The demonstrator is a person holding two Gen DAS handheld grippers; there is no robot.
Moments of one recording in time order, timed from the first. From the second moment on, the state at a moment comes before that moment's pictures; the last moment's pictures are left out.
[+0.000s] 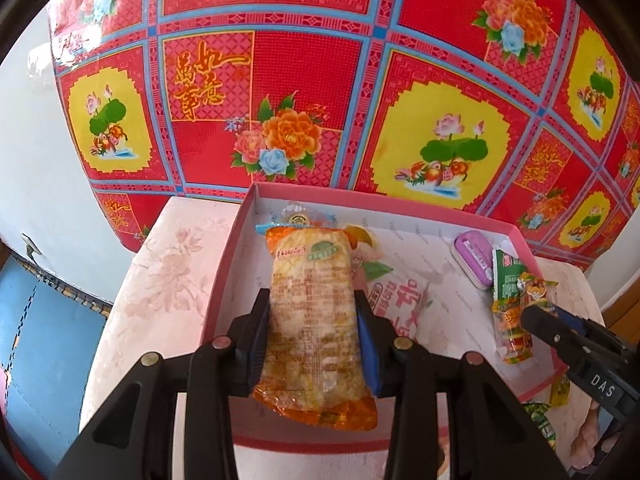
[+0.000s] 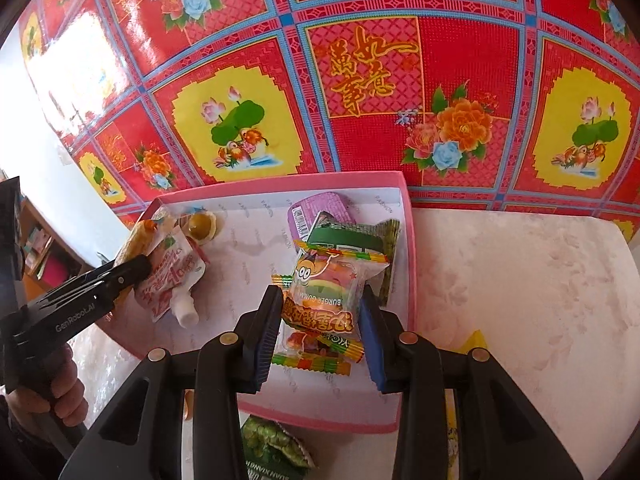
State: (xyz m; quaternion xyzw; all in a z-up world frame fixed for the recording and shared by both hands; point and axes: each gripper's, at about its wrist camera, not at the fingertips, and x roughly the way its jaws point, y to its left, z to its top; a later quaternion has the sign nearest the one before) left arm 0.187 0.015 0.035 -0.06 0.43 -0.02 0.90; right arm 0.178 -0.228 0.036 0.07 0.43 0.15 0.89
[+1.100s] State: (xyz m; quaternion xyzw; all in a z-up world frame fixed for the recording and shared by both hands) left arm 0.174 0.003 0.053 -0.04 0.44 -0.01 0.90; right arm 0.161 -0.223 0.052 0.07 0.41 0.16 0.89
